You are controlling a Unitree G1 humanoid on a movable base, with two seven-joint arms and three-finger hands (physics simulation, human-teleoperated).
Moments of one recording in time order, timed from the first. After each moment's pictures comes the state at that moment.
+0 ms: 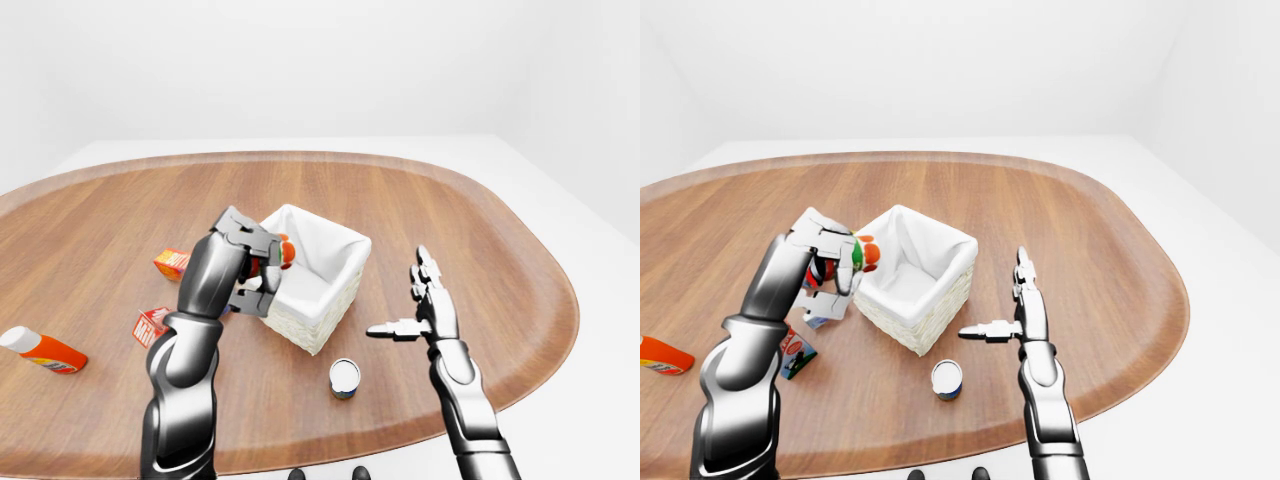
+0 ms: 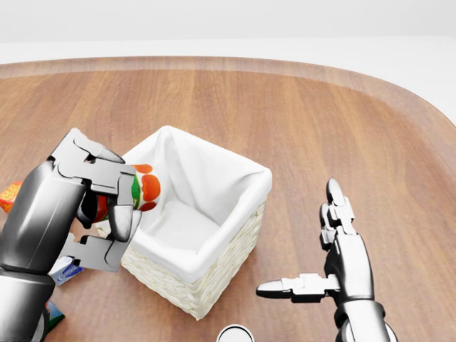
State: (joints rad) left arm -0.11 0.07 0.04 -0.59 0.62 0.09 -0.32; right arm -0.01 -0.02 -0.04 0.03 -0.01 -0.01 0.01
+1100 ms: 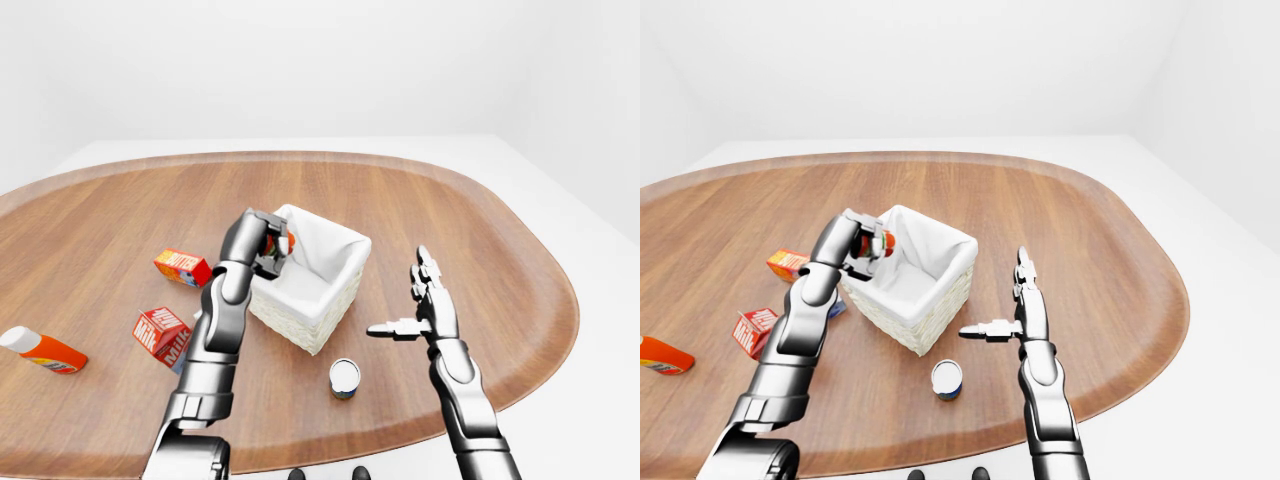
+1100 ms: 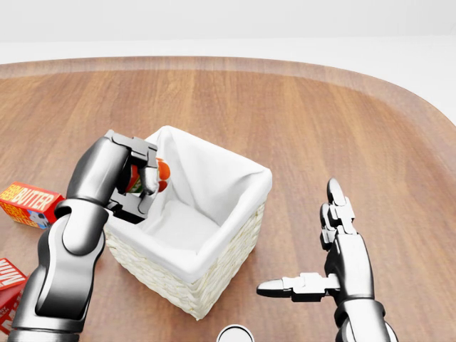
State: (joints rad) left arm -0.48 0.13 0.02 0.20 0.63 0.07 -0.10; right arm -0.01 -0.02 -0.04 0.04 0.00 -0.01 0.01
